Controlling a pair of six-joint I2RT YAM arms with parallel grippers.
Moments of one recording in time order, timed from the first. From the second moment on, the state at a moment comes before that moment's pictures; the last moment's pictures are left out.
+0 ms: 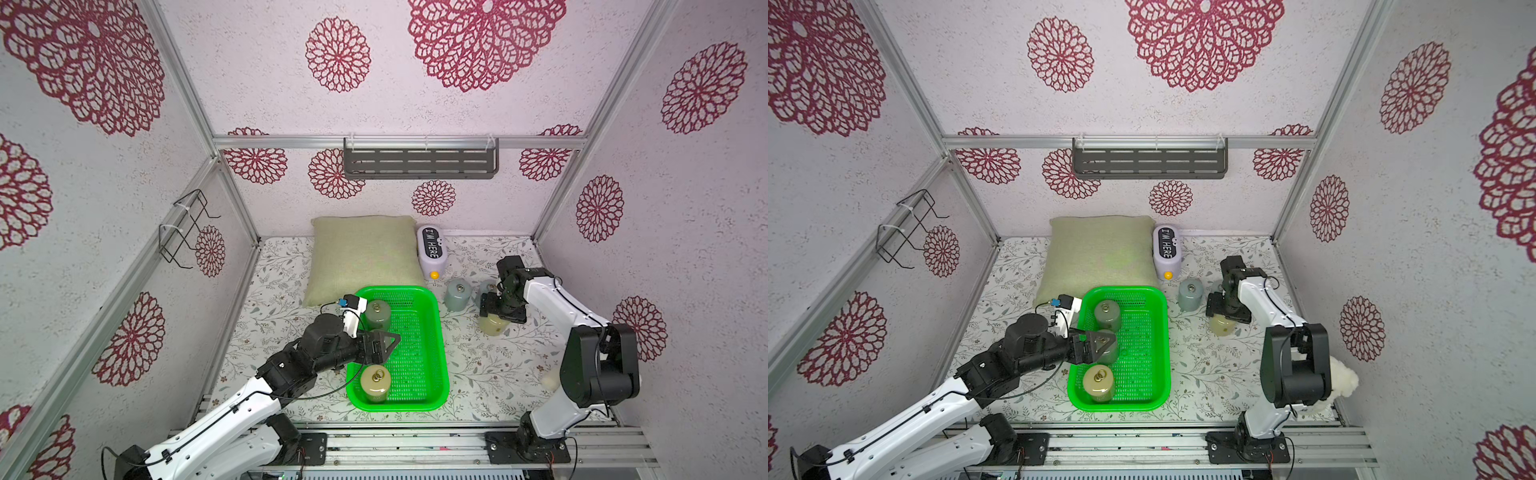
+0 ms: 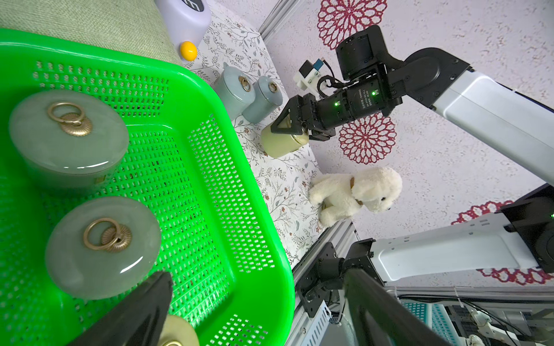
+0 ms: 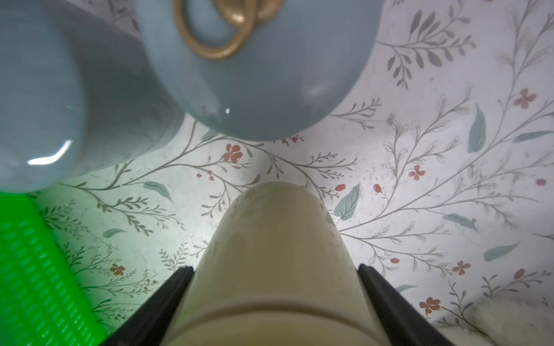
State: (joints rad) left arm -0.78 0.86 0.71 -0.27 0.20 -0.75; right arm 0.11 1.64 1.22 -0.93 0.05 0.30
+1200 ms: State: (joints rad) left arm -0.78 0.86 0.70 -0.28 0.12 -0.75; right arm 0.04 1.76 1.26 -0.86 0.04 0.29
